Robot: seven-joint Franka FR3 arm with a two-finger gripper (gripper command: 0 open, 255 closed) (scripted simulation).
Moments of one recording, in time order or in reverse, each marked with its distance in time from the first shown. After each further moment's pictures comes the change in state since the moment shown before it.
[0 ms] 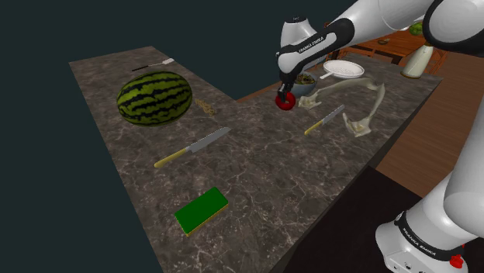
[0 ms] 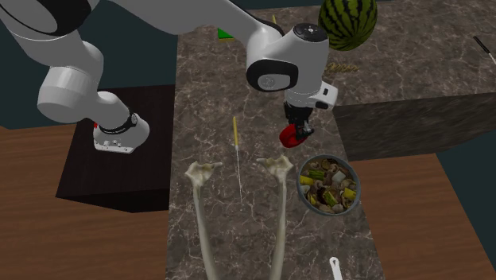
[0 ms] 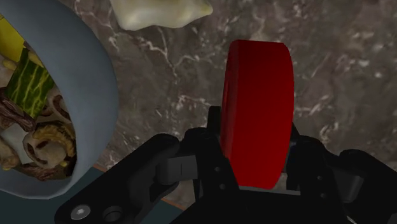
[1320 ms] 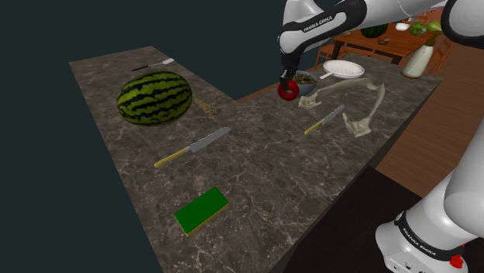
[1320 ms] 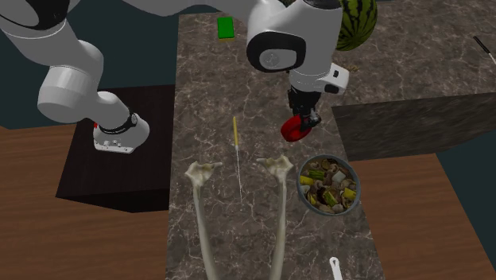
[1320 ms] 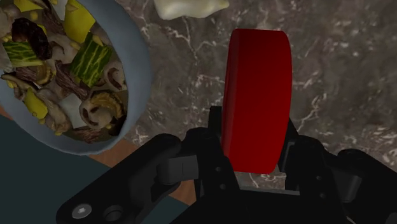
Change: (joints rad) arm 0.002 -0.068 0.001 0.073 0.006 -0.140 -0.020
